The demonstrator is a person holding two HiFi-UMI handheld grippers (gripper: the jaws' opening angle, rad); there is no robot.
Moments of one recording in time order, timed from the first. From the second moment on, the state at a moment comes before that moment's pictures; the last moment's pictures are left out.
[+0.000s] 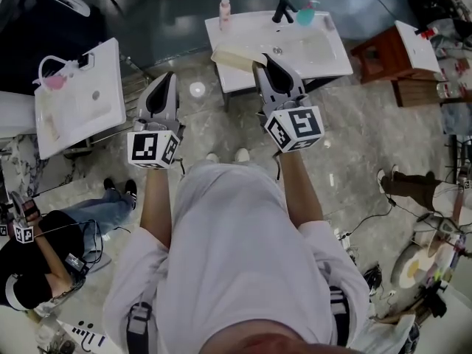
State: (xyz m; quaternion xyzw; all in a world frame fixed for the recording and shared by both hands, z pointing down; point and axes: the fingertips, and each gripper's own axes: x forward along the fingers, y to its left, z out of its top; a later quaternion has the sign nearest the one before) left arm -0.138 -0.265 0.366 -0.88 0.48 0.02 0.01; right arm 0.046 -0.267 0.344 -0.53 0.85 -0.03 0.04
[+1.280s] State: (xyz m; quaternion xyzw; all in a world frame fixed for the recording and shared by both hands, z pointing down) left arm -0.111 -0.247 0.343 -0.89 0.46 0.02 0.03; right arm 0.065 -0.242 0.337 -0.54 0.84 0.03 0.00
